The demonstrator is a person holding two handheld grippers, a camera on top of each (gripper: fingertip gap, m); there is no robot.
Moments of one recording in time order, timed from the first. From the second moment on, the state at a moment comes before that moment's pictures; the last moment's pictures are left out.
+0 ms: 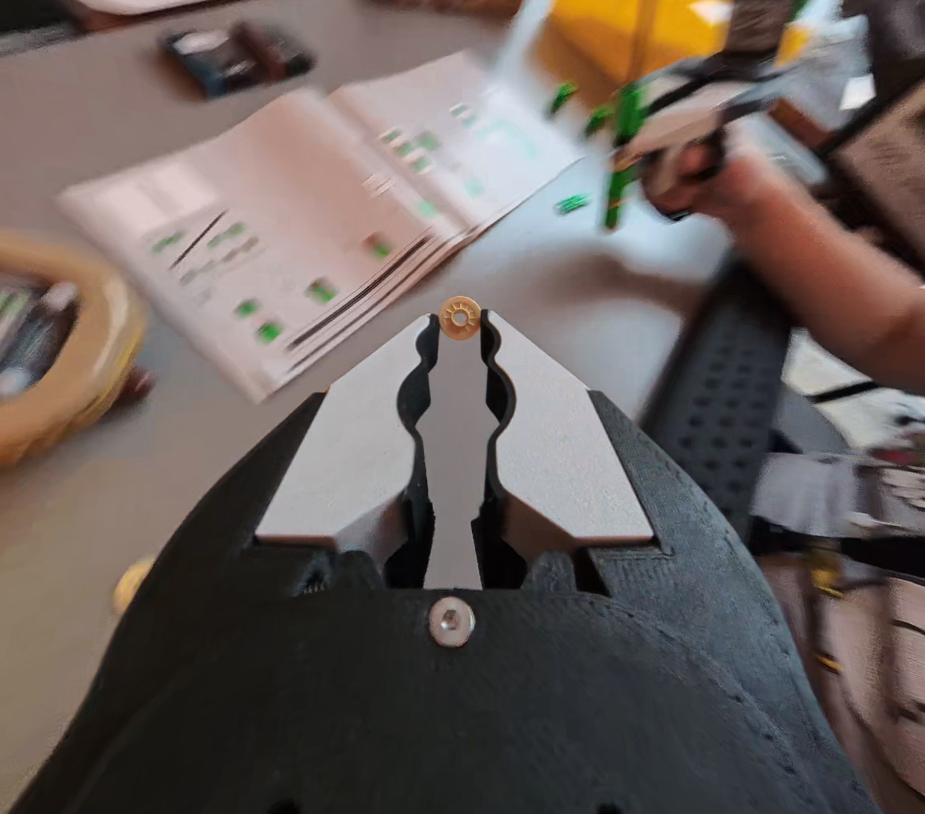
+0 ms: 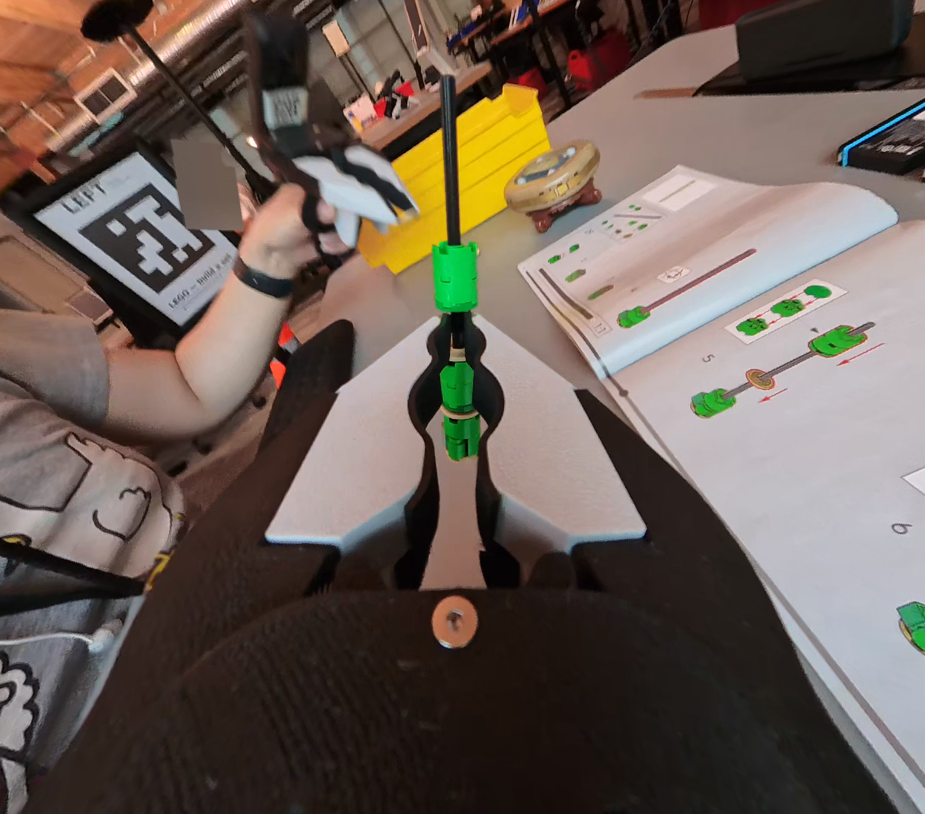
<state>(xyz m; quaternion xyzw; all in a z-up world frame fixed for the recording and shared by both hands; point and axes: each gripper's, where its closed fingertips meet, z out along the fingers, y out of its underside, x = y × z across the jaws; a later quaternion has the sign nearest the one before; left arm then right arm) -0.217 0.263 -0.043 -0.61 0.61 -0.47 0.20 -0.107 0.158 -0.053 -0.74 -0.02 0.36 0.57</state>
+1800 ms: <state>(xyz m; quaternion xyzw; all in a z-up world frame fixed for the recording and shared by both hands) -0.155 0.178 -0.029 -0.49 0.75 -0.43 0.10 -0.136 0.156 -0.095 -0.82 -0.23 0.10 0.51</state>
